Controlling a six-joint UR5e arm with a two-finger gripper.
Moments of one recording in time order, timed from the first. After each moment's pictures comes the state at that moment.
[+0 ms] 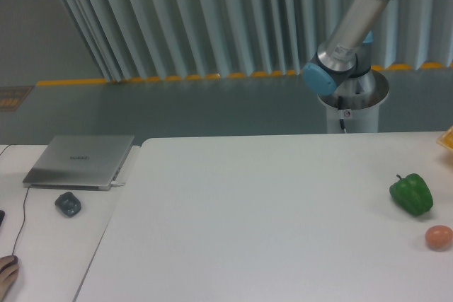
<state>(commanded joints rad) 3.10 -2.05 -1.56 -0.98 1.60 3.18</state>
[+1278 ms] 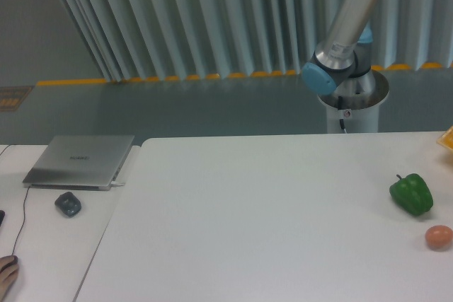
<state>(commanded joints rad) 3.02 -1.89 -1.52 -1.14 1.58 2.89</state>
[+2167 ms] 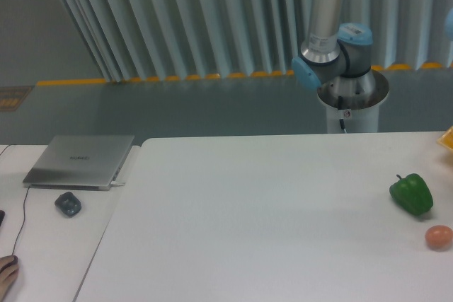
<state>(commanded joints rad) 2.68 -1.81 -1.53 -1.20 1.58 2.16</state>
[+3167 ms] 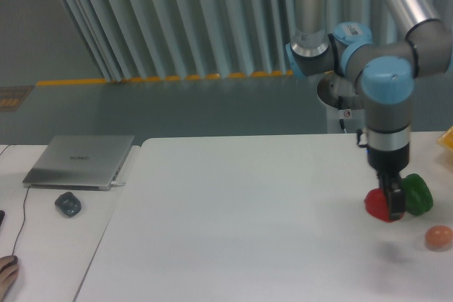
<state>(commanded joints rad) 2.30 -1.94 -1.53 -1.09 1.66 1.57</state>
